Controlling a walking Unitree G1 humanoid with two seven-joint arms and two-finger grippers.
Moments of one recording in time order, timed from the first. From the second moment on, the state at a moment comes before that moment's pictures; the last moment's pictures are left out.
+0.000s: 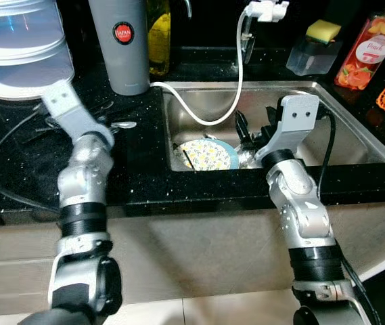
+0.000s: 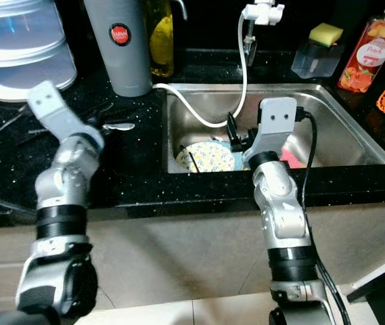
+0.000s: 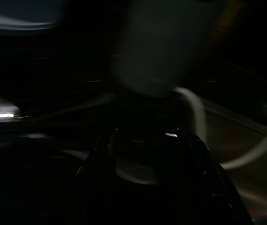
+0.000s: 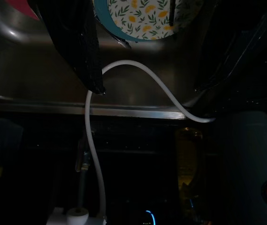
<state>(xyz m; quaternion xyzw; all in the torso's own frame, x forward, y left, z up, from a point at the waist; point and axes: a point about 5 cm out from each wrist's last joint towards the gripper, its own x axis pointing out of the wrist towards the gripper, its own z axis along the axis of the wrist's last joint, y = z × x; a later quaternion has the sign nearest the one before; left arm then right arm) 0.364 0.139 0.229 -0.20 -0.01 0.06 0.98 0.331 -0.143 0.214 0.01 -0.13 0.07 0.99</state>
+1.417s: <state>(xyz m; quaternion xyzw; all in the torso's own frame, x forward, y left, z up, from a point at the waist) 0.382 0.192 0.217 -0.46 0.07 0.25 0.85 0.324 -0.141 0.207 0.02 -0.12 0.06 0.99</state>
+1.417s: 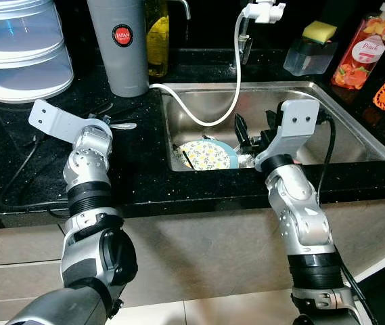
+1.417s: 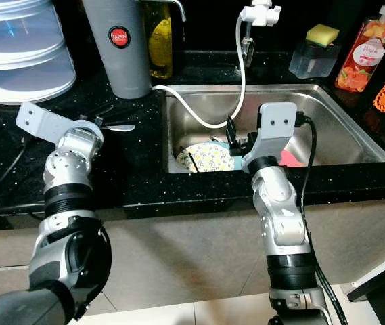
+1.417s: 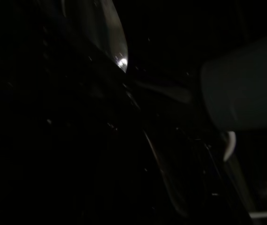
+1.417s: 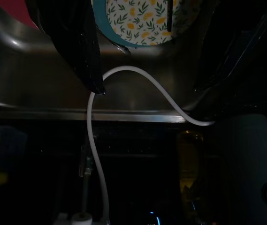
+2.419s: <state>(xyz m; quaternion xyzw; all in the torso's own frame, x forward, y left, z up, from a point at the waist) 0.387 0.234 0.195 -0.37 0.09 0.23 0.89 0.323 -0.139 0.204 0.02 -0.11 0.06 0.99</state>
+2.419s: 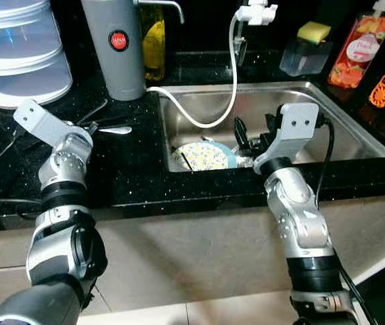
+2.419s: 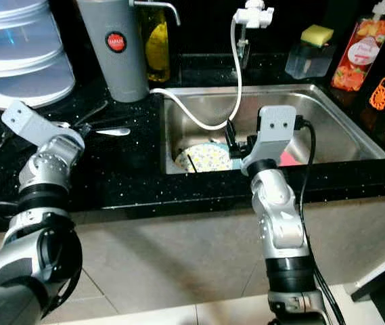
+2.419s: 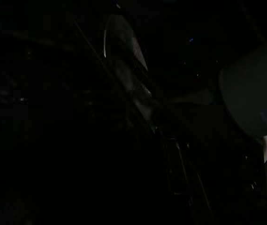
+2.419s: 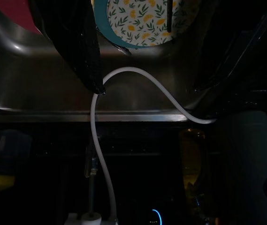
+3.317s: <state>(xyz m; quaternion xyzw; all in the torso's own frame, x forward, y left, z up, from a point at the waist) 0.369 0.217 0.263 -0.28 -0.19 0.12 0.94 0.323 -0.138 0.205 0.02 -0.11 0.07 0.99</state>
